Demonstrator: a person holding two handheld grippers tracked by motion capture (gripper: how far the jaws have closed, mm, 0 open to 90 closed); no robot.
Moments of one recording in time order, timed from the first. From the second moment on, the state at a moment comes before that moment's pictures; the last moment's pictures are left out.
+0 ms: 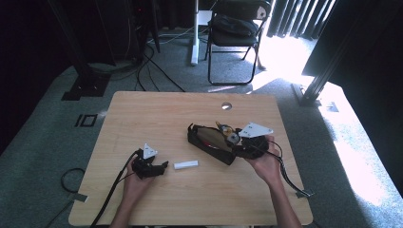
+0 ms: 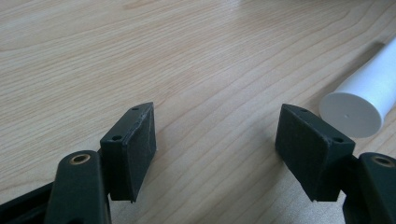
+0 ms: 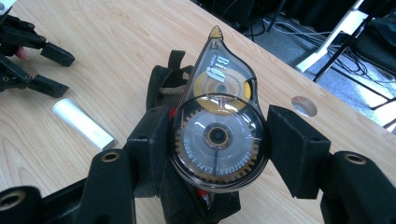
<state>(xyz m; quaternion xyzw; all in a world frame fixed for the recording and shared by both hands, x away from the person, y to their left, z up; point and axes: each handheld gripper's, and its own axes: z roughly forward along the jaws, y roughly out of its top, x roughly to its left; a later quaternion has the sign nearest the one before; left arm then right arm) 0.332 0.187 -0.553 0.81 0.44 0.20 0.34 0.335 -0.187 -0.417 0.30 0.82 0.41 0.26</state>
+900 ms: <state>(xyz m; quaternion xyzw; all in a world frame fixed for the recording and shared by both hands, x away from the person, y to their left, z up) 0.332 0.187 -0.553 0.80 0.44 0.20 0.34 0.353 -0.179 -0.427 0.30 0.83 0.40 0.25</state>
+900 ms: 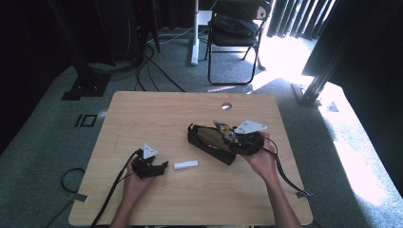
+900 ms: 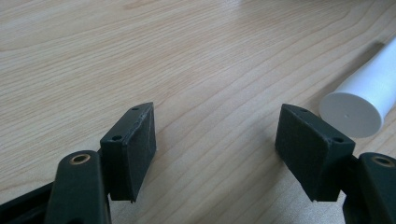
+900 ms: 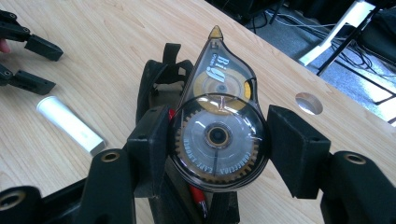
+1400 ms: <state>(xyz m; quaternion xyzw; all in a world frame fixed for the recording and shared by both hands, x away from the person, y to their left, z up) 0.332 0.187 -0.553 0.80 0.44 0.20 0.34 0.358 -0.174 -0.433 0.30 0.84 0.39 0.25</state>
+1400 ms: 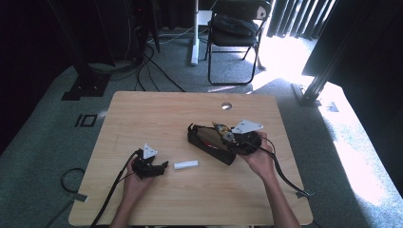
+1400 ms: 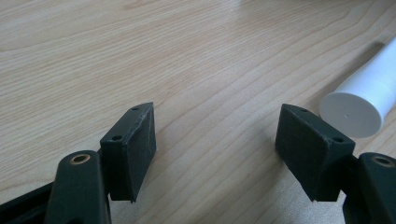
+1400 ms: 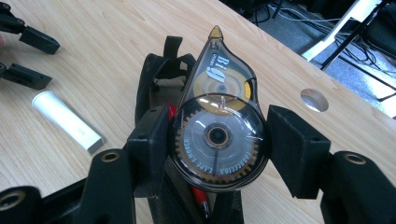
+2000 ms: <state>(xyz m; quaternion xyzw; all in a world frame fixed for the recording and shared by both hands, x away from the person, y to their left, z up) 0.332 0.187 -0.553 0.80 0.44 0.20 0.34 0.360 -0.167 -0.441 0.29 0.85 0.38 0.24</state>
